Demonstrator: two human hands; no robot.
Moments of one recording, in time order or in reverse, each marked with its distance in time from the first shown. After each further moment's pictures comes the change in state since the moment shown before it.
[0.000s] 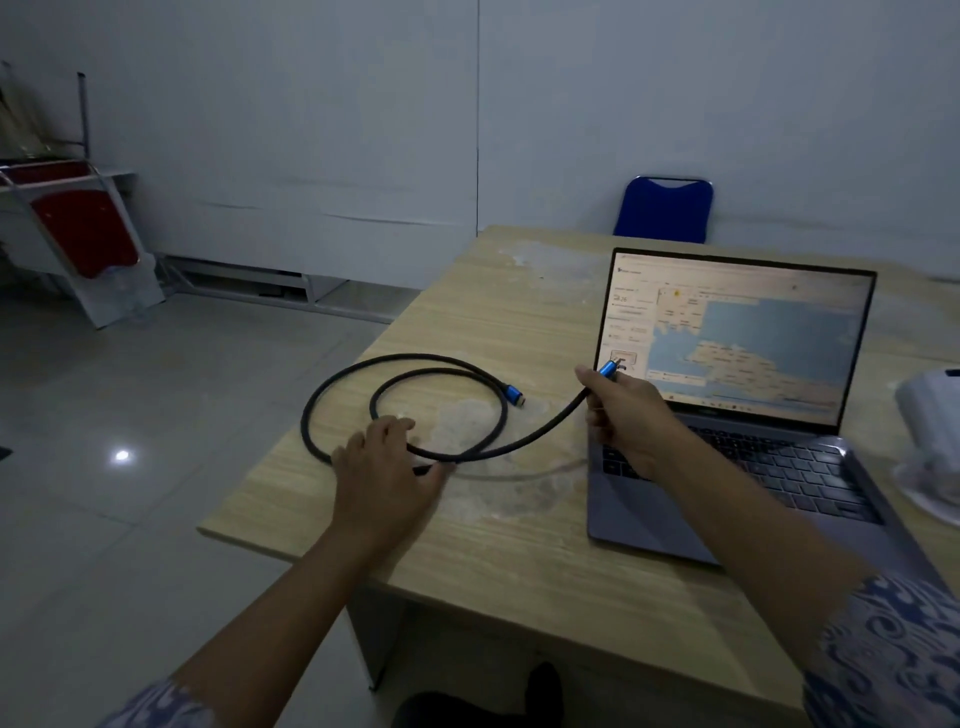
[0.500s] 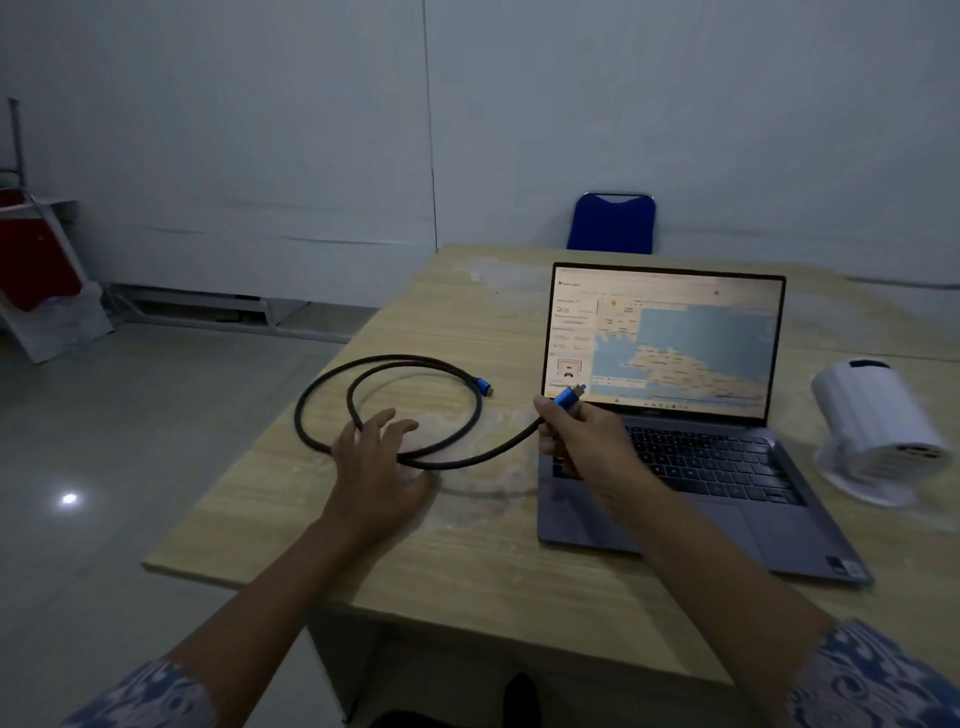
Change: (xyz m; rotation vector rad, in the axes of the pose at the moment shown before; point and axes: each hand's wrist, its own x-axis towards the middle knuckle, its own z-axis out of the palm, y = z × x) left_hand 0.023 0.017 0.024 -0.123 -0.041 0.244; right_hand -0.044 0.013 -0.013 0.029 0.059 -0.088
